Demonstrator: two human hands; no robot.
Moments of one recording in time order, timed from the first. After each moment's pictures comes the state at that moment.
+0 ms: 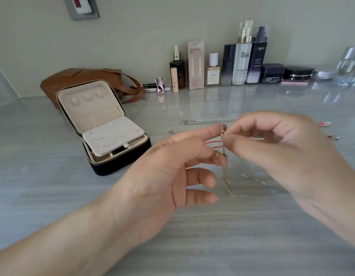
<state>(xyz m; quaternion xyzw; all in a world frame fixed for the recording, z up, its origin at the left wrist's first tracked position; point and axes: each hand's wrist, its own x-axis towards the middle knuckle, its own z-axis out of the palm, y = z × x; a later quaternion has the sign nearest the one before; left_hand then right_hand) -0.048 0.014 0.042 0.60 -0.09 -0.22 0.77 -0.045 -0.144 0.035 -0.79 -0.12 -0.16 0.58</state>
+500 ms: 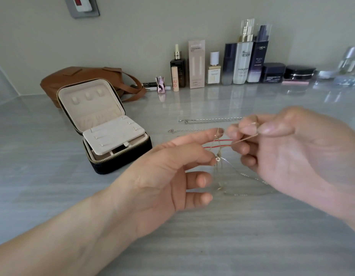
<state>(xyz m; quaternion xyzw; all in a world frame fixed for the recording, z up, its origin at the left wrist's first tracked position) -0.045 0.014 0.040 0.59 -0.06 -0.25 0.77 -0.038 -0.157 0.042 -0.61 -0.14 0.11 0.77</state>
